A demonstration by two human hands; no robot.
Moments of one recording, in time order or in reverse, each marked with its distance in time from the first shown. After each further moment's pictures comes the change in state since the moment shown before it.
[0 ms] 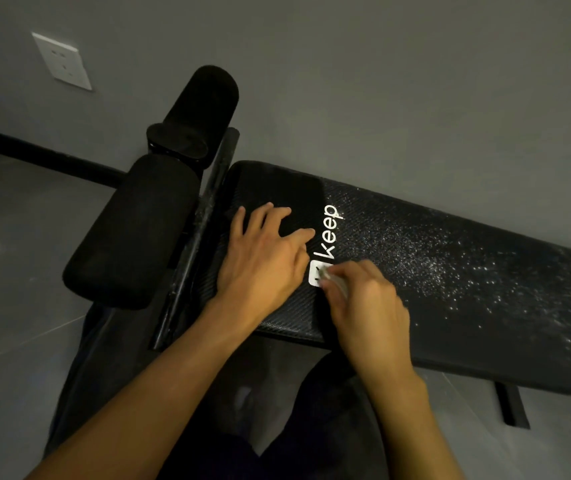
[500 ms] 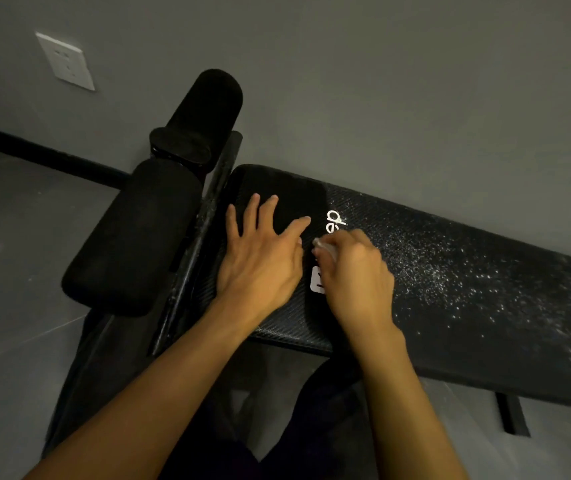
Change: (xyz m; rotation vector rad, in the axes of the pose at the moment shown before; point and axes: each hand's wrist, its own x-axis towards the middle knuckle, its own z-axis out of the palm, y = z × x) left_hand 0.008 -0.003 0.003 0.034 -0.014 -0.070; right_hand 0.050 -0.017 0.010 -0.043 -0.015 0.003
